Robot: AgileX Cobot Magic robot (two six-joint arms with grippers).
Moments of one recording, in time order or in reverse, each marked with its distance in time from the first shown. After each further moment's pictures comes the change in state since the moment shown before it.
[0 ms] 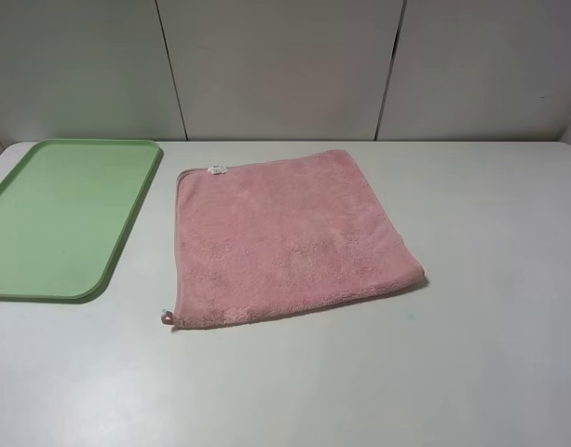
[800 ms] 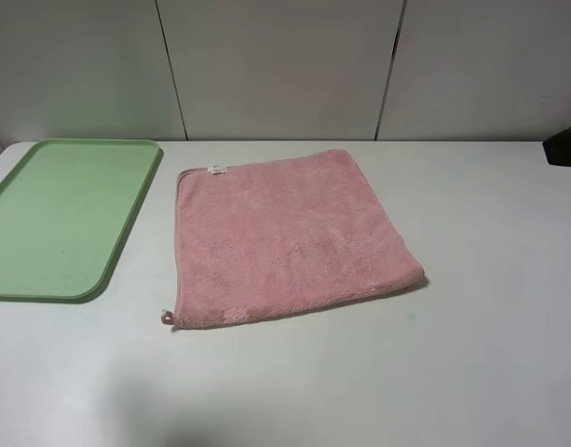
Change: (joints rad) left arm -0.226 0.672 -0.249 0.070 -0.106 0.276; right arm 0.217 0.592 -0.154 0.007 -0.114 -0.297
